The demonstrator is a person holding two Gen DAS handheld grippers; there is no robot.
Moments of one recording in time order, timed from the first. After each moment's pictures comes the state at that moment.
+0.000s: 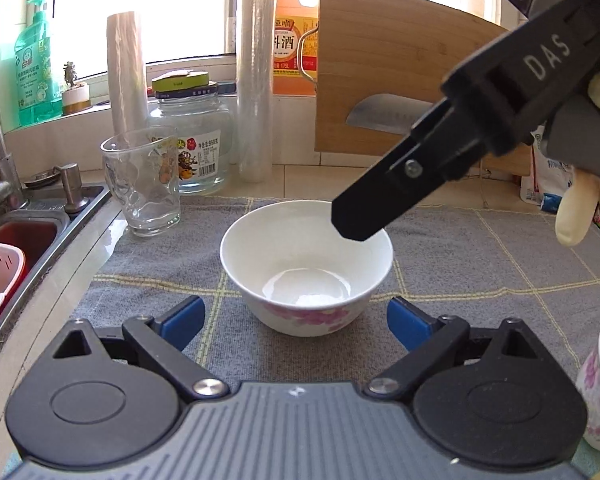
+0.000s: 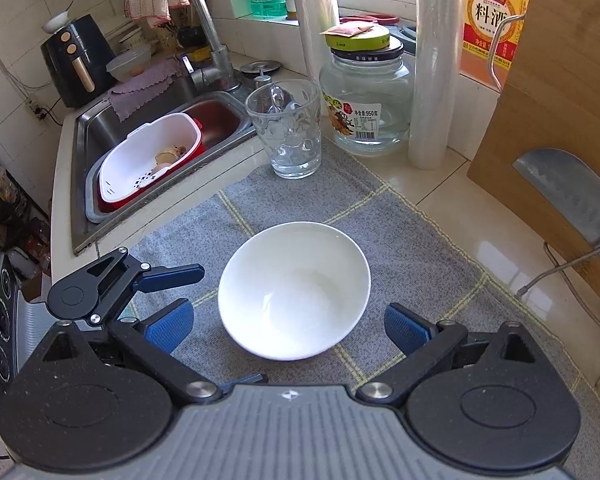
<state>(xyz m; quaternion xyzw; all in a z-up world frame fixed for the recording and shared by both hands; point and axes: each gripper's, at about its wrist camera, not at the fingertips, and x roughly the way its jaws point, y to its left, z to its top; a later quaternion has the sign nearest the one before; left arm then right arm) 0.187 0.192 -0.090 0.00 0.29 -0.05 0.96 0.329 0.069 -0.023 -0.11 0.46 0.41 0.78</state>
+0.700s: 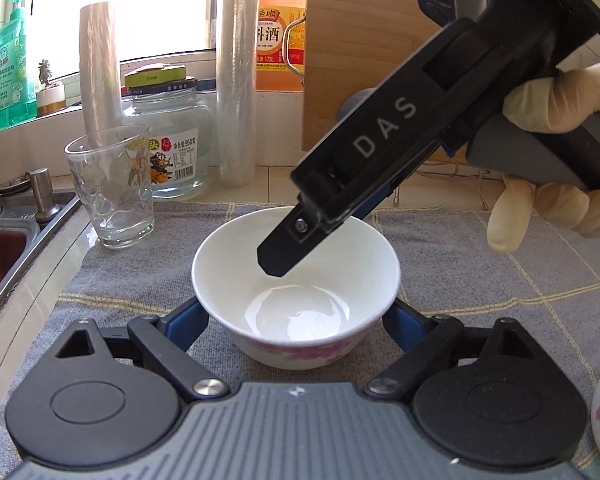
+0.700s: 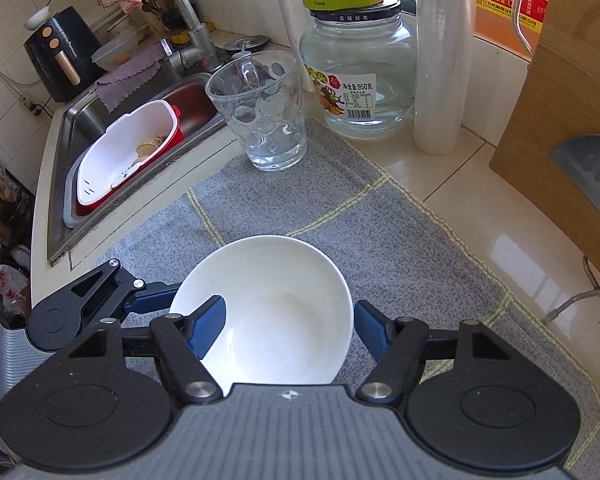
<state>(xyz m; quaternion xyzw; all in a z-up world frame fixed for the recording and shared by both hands) 0.213 0.188 -0.101 0.00 0.29 -0.07 0.96 0.378 0.091 -0.060 -0.11 0.50 0.41 0.76</state>
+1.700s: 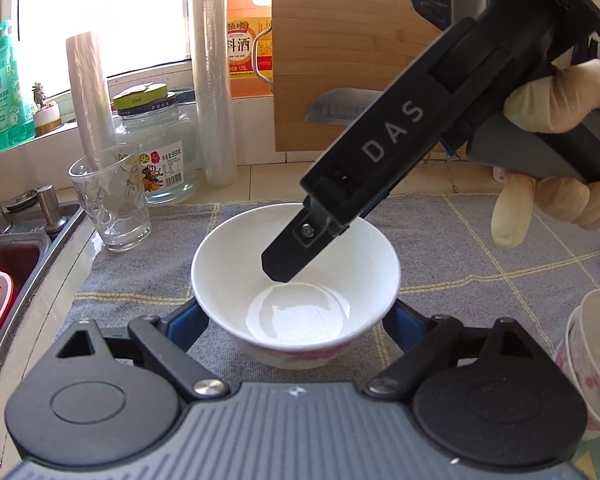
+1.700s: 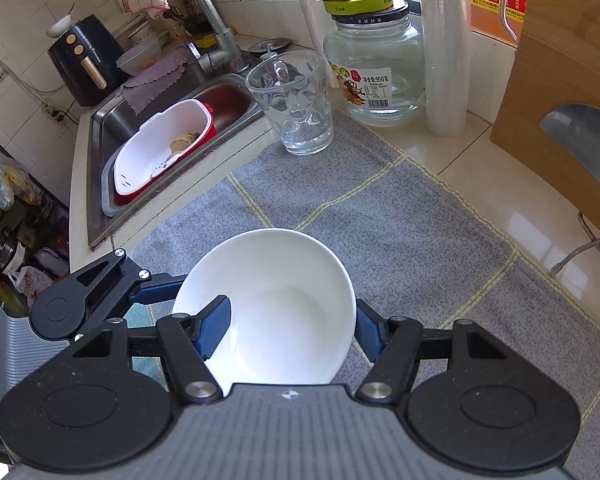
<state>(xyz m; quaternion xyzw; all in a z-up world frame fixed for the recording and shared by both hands) 0.175 0.171 -0.075 0.04 0.31 -0.08 0.95 0.338 0.062 -0.037 -0.08 0.50 0.43 0.75</state>
